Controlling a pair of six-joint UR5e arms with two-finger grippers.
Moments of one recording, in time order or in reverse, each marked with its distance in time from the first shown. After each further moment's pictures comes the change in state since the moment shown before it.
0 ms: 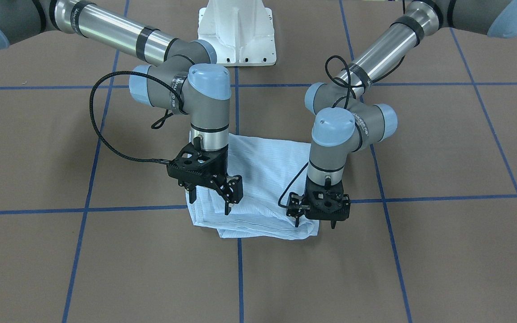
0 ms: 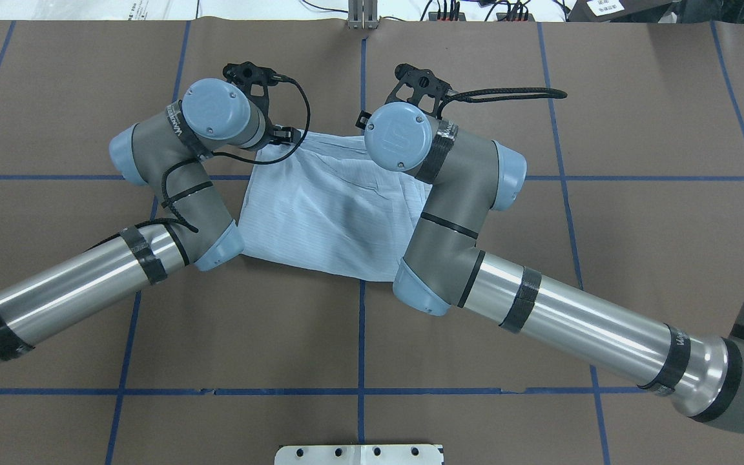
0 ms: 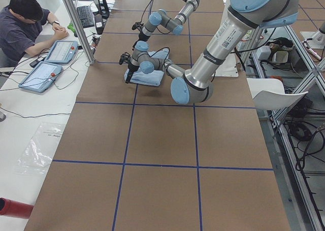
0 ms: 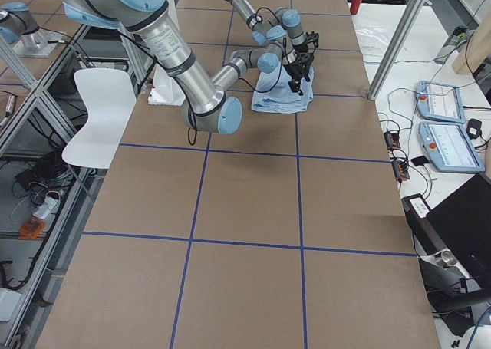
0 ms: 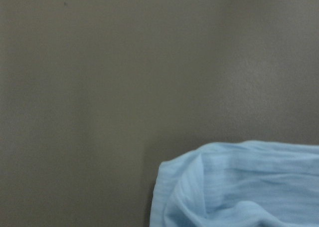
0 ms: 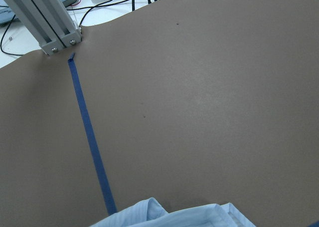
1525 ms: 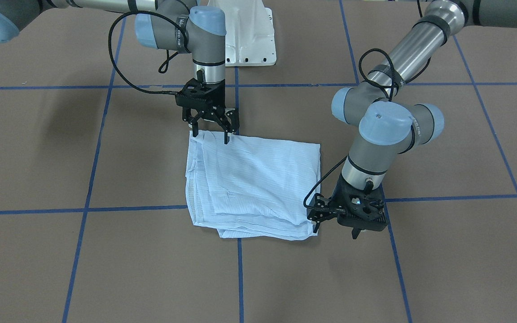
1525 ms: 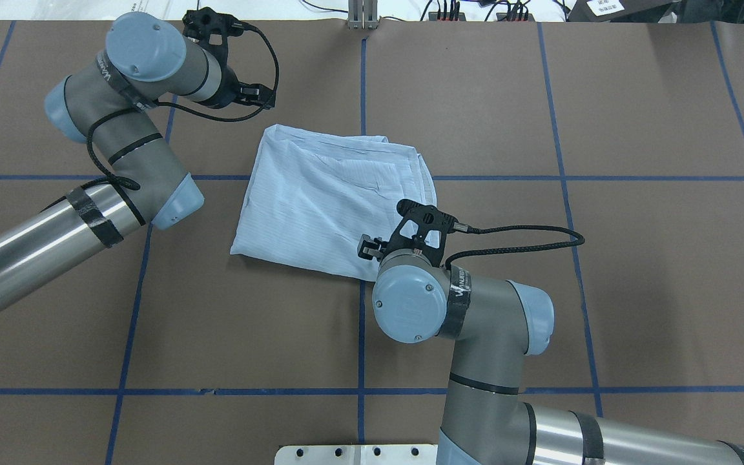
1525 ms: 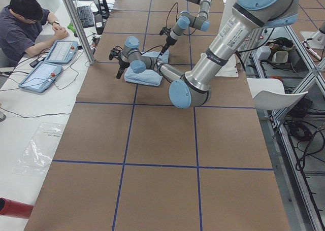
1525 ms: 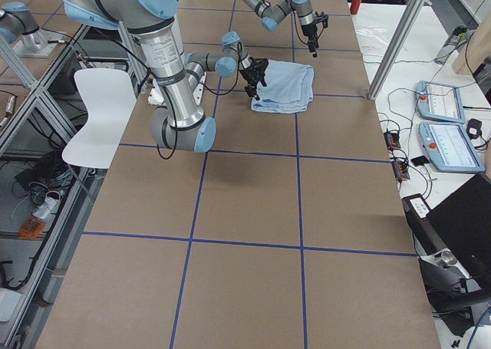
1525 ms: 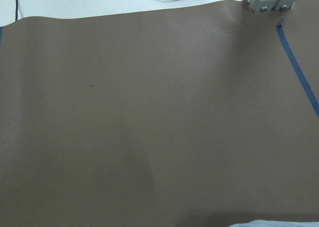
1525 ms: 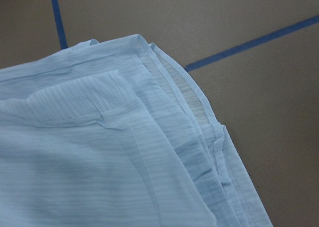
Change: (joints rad) left arm -0.114 0.074 -0.141 -0.035 -0.166 0.104; right arm -0.279 -0.228 0.361 -0.188 -0.133 0.116
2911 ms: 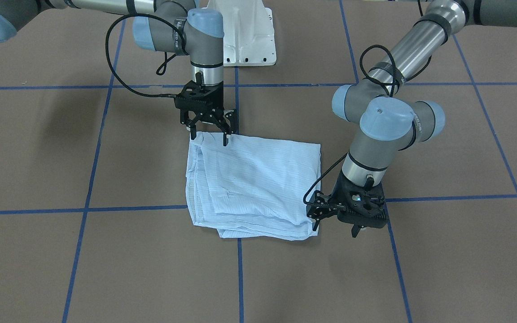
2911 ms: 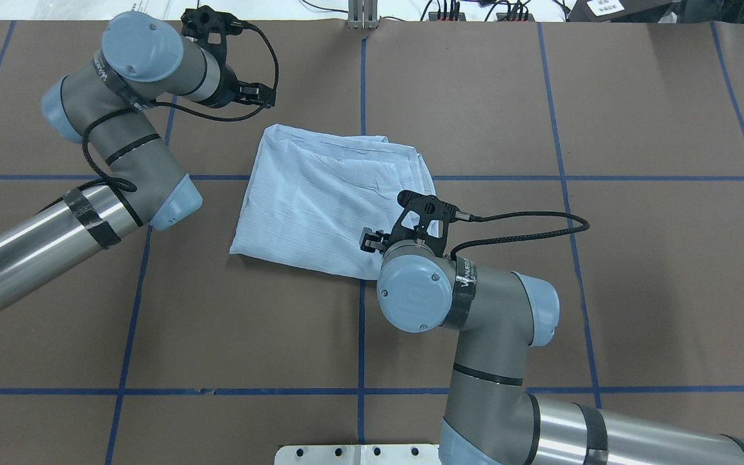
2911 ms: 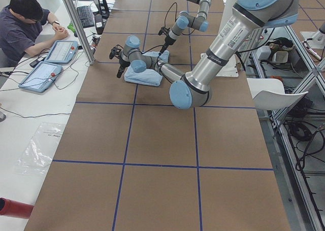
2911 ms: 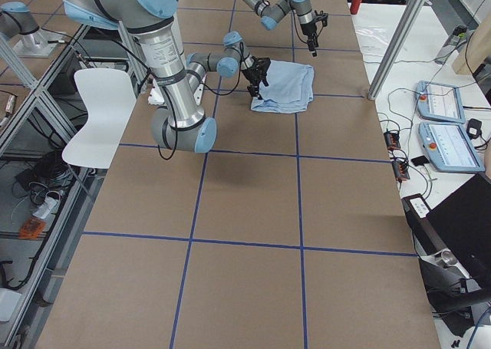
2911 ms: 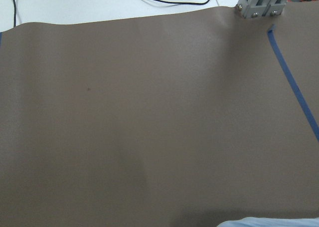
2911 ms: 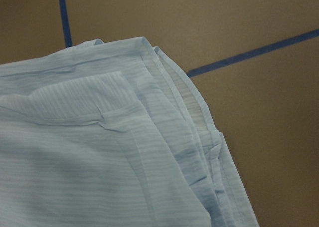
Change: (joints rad) left arm 0.000 0.007 -0.021 0.000 0.001 -0.001; right arm 0.039 0.000 0.055 -0.045 0.033 -0.084
